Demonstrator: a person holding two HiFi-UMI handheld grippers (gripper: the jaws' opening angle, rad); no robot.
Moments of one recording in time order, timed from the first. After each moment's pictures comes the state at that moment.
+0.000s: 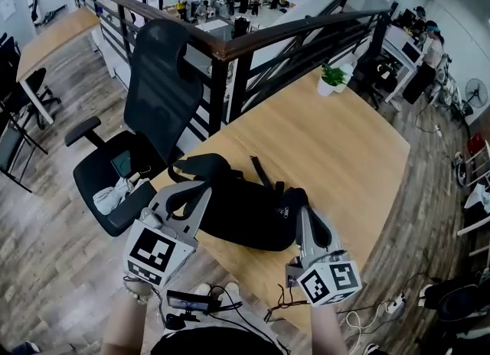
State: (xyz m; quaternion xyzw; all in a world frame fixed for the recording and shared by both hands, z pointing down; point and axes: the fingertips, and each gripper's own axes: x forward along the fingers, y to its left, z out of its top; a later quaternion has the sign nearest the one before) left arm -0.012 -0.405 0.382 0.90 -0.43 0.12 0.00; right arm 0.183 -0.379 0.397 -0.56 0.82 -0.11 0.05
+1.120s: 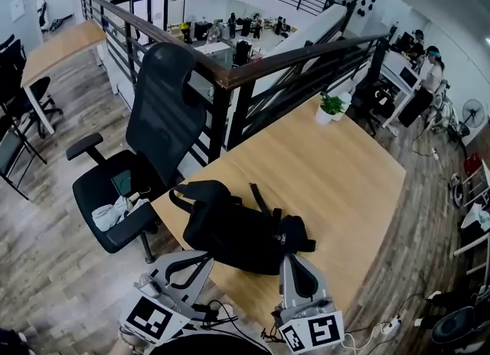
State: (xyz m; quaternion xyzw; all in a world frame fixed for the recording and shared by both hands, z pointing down) left arm -0.002 -0.322 0.370 0.92 -0.38 0.10 0.02; right arm 0.136 -0.328 0.365 -0.53 0.84 -0.03 -0.01
